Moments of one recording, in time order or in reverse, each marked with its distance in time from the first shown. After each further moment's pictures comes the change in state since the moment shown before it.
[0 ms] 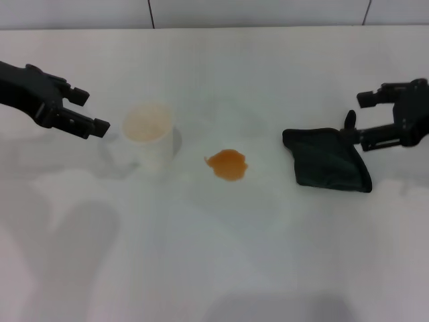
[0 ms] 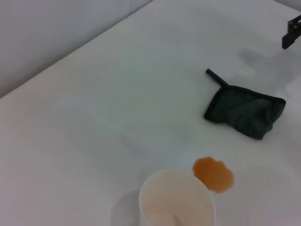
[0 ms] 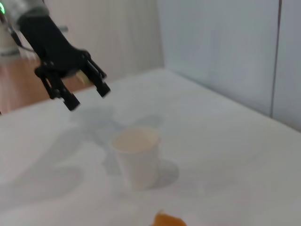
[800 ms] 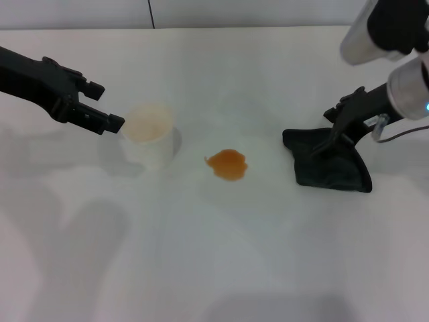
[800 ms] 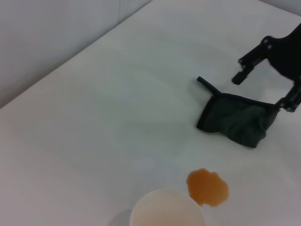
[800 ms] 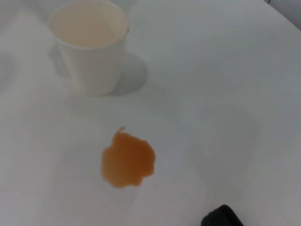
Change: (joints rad) left arm -0.037 -0.024 0.000 -0.004 0.003 -0.004 0.007; right arm 0.194 0.011 -0.476 -0.061 -0.480 0.218 0.491
